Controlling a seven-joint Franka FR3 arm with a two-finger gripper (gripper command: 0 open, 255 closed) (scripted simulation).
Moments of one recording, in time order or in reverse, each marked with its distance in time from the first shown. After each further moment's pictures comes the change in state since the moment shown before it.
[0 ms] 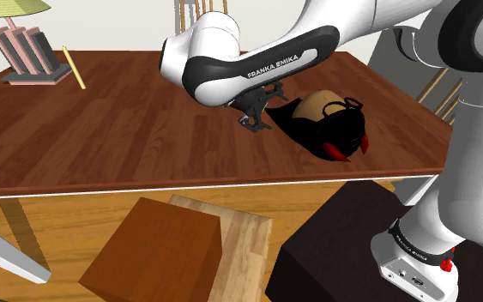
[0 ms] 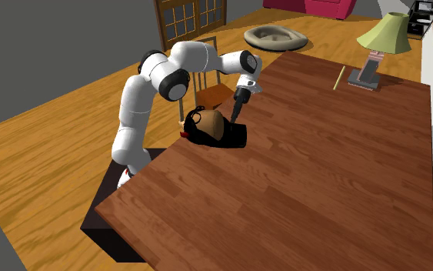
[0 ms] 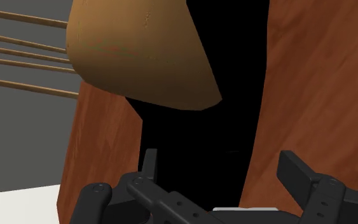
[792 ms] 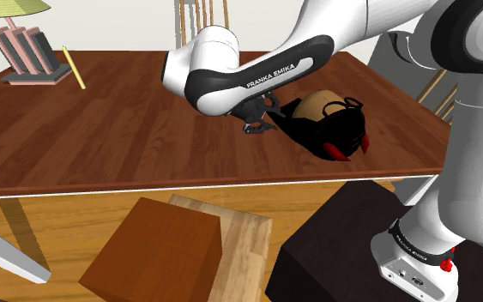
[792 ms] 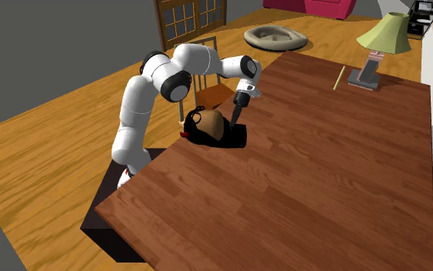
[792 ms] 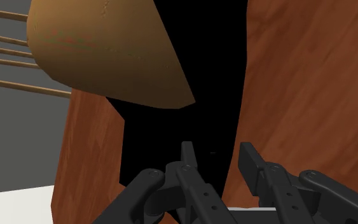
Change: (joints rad) arm -0.001 0.021 -0.003 -0.031 0.003 0.039 0.033
